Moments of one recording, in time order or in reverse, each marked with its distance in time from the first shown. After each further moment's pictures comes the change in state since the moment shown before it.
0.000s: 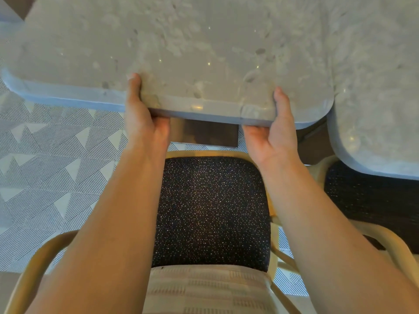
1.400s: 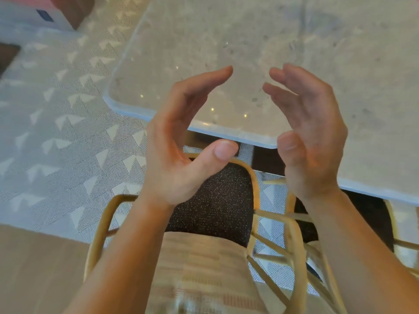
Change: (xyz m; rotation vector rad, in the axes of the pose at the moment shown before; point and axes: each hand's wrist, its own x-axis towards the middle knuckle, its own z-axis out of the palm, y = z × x) left_hand -0.257 0.117 0.060 0.811 -0.884 0.693; right_hand -0.217 -0.110 0.091 -1.085 -0.880 -0.847
